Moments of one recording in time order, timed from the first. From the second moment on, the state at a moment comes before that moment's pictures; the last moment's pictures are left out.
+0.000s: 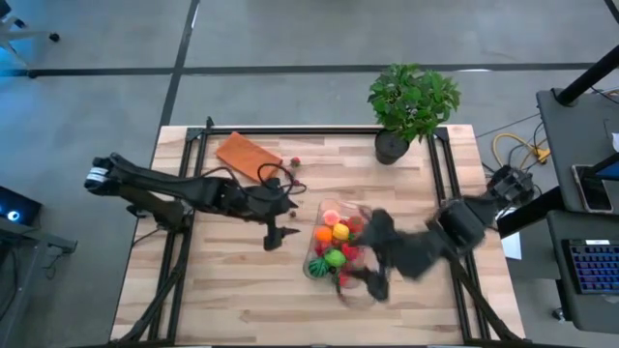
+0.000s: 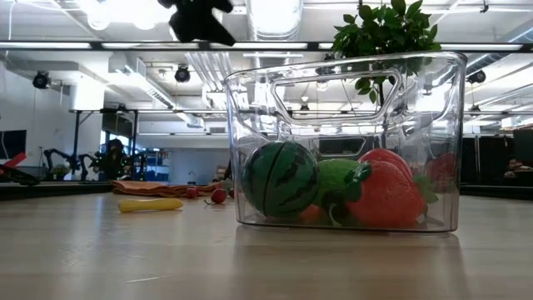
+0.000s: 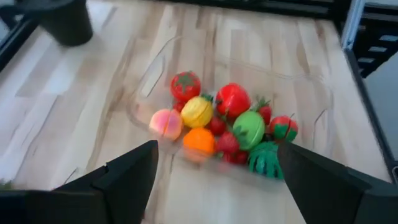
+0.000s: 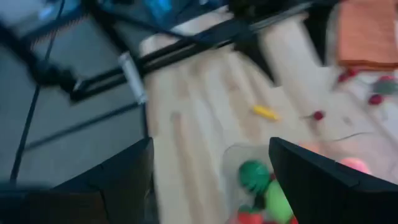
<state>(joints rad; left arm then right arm) -0.17 1.31 1.13 -0.46 -0.16 -0.23 0.57 1.62 1.89 -0.97 0.42 0.73</state>
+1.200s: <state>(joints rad) 0.25 1.15 0.78 -0.41 0.14 0.07 0.35 0.16 0.14 0.10 0.39 0.45</state>
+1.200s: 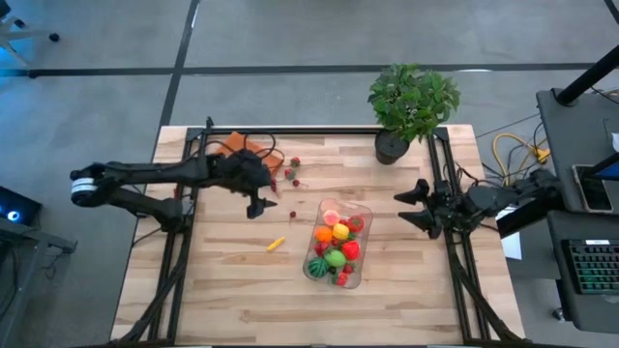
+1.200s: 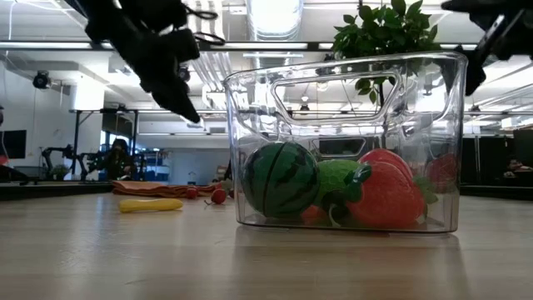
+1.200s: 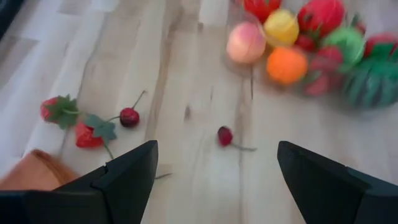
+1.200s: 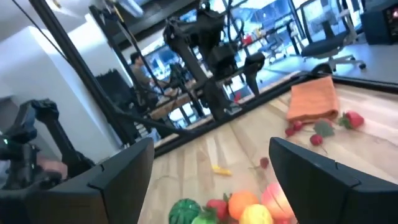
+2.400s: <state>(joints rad) 0.08 1.32 0.78 -0.43 0.25 -0.46 0.35 0.06 0.01 0.06 0.58 0.35</state>
